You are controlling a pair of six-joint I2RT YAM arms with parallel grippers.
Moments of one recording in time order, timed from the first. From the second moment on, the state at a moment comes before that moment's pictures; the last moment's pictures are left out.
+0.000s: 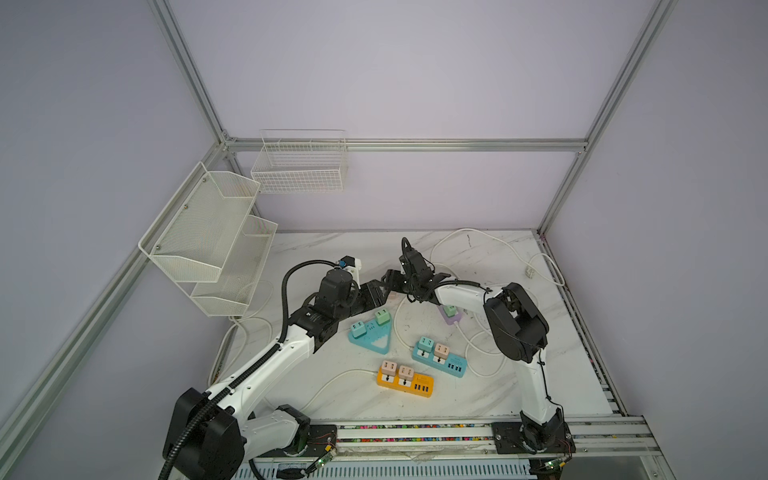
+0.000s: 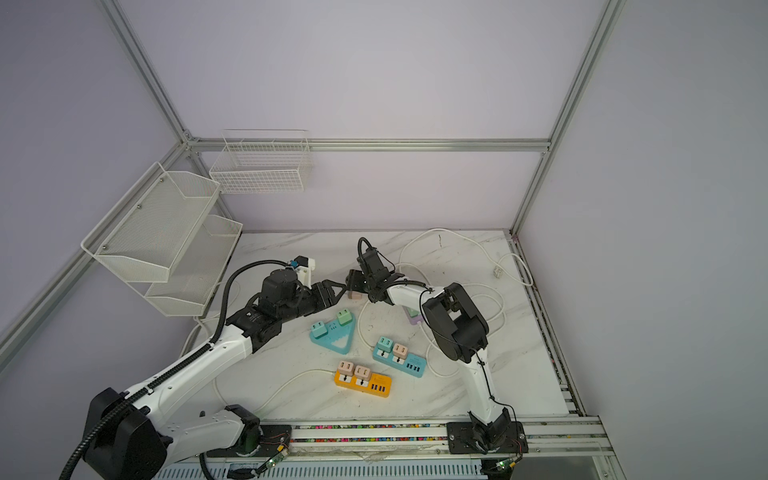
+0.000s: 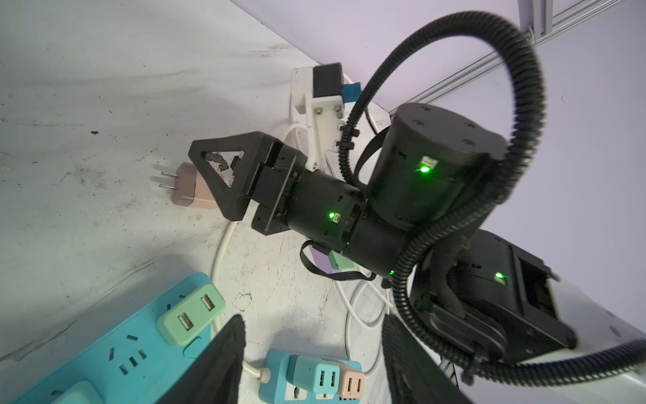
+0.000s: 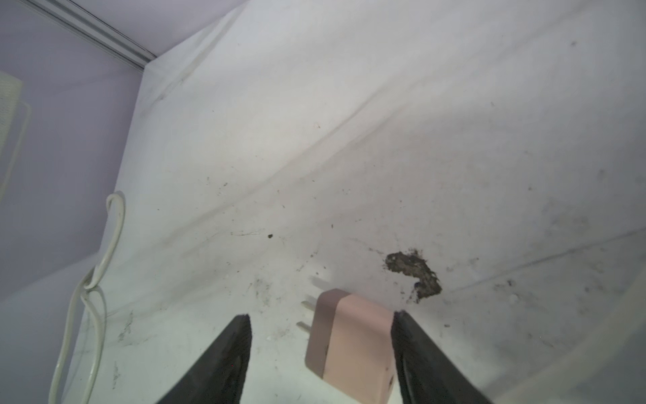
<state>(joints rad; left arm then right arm) -0.48 1.19 0.87 -0.17 0.21 -0.79 0.68 2.11 1.51 -0.06 -0.07 0.71</state>
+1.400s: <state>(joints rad) -0.65 1.88 1.18 0.08 0.17 -0.81 0.59 1.32 0.92 -0.40 0.15 0.62</state>
